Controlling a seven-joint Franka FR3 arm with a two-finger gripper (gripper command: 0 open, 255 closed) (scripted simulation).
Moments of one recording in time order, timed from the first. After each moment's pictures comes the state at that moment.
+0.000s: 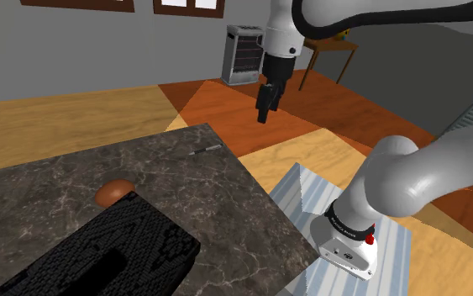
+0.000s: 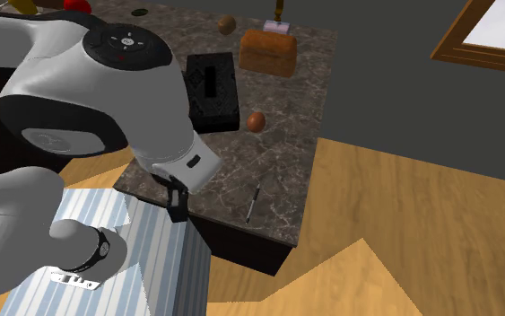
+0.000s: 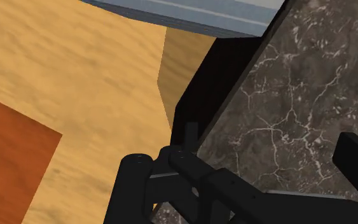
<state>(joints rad) 0.07 -0.61 0.06 -2.46 0.08 1.74 -0.07</state>
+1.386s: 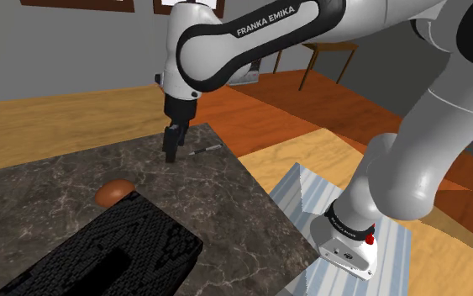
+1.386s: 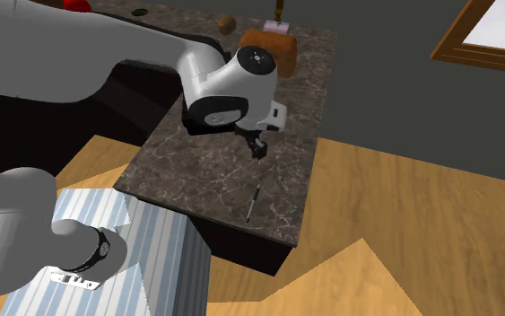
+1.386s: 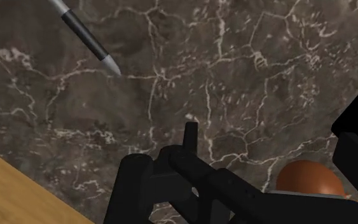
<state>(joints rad) 0.26 0.01 0.19 -2.17 0.28 2.19 -0.31</state>
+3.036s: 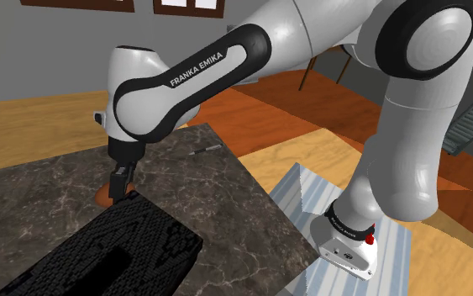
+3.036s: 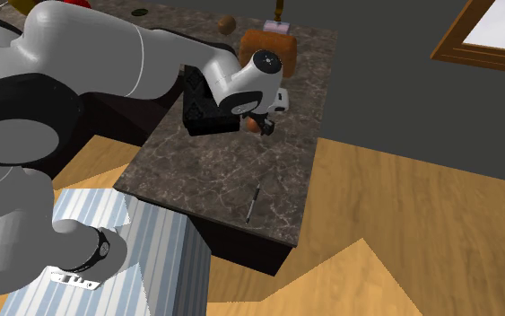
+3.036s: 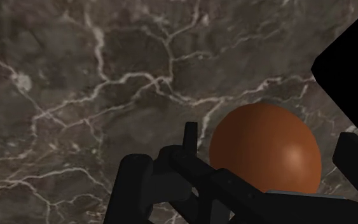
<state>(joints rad) 0.37 0.36 0.27 -1.93 0.29 2.36 -0.39</state>
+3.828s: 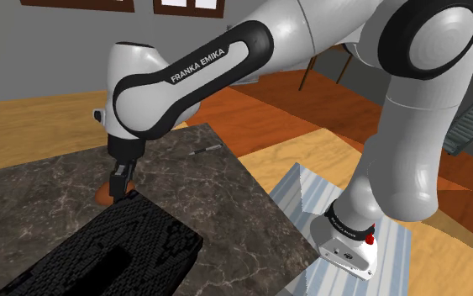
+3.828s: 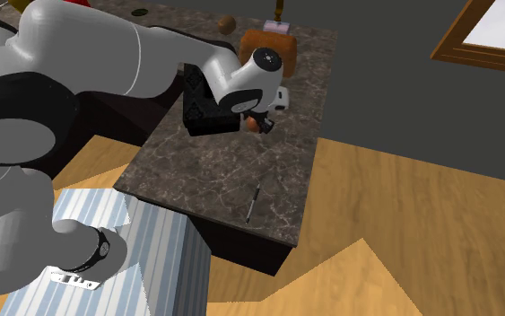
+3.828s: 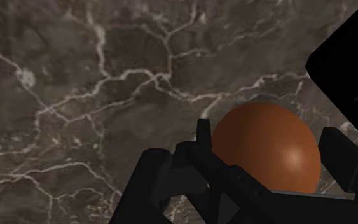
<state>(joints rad) 0.37 0.35 0.27 -1.92 0.29 2.35 -0.39</state>
